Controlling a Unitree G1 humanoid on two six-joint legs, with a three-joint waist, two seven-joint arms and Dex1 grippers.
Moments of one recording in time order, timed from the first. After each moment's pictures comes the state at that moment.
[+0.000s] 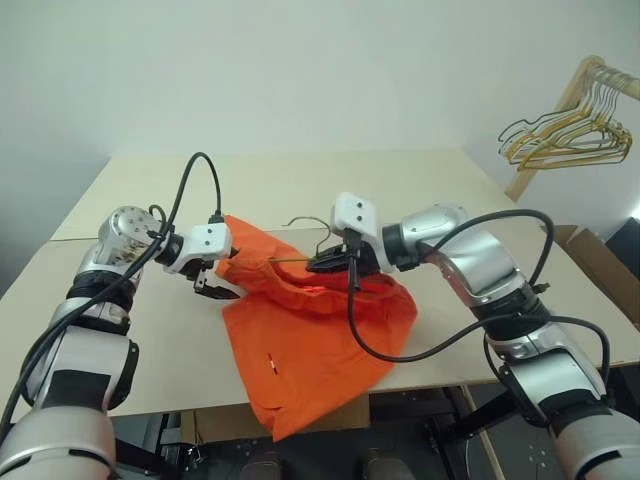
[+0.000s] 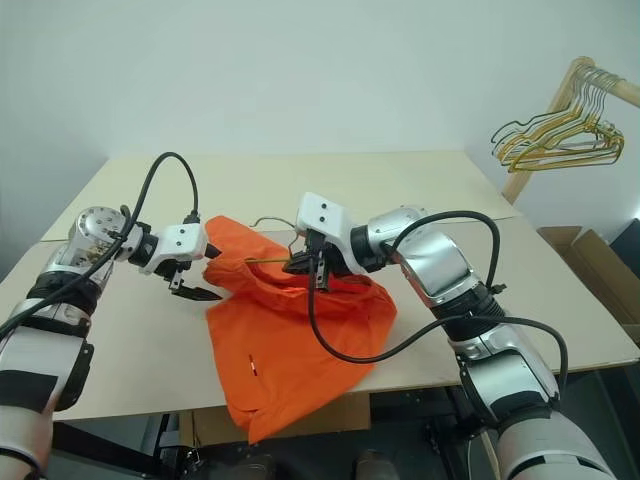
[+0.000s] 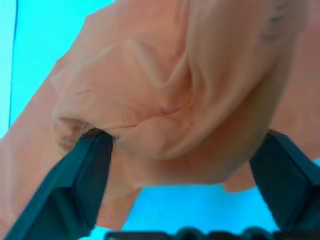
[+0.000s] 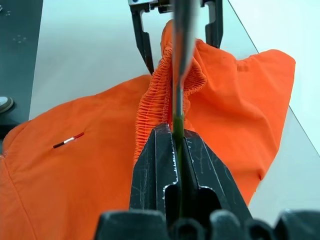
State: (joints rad) left arm -0.97 0.72 -0.29 1.01 0.10 -0.37 -1.43; right arm -0.90 -0.50 0.40 -0.01 0.28 0.67 1.09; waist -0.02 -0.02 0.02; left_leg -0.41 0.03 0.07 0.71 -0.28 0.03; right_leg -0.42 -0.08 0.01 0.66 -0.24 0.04
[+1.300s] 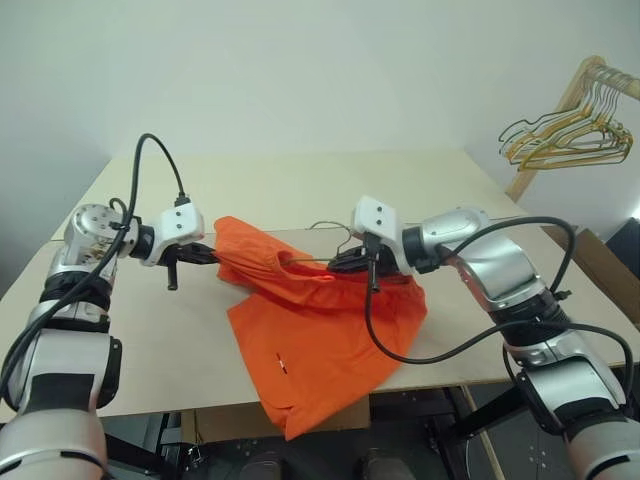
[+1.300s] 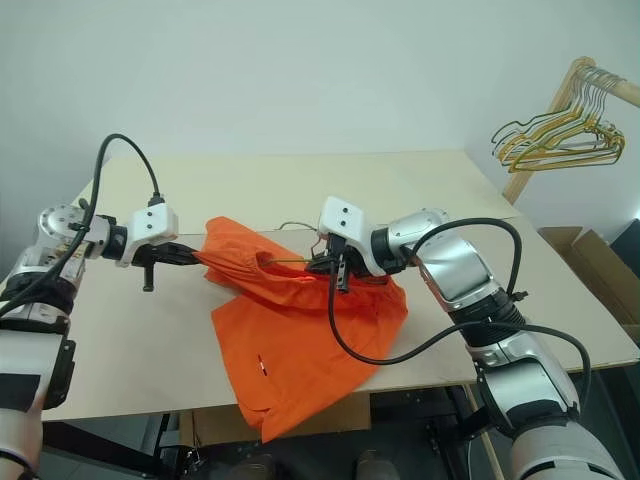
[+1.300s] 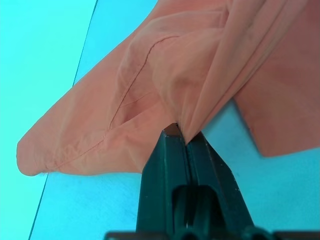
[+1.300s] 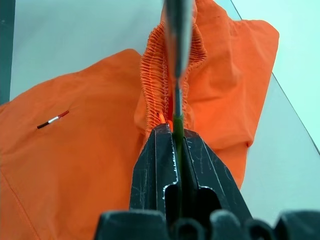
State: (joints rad) left arm -0.94 0.79 -0.15 1.01 0.08 -0.29 -1.40; right arm -0.84 -0.57 0.38 -0.02 0.22 0.64 1.11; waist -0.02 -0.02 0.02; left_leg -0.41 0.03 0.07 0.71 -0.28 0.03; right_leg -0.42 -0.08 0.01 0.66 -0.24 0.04
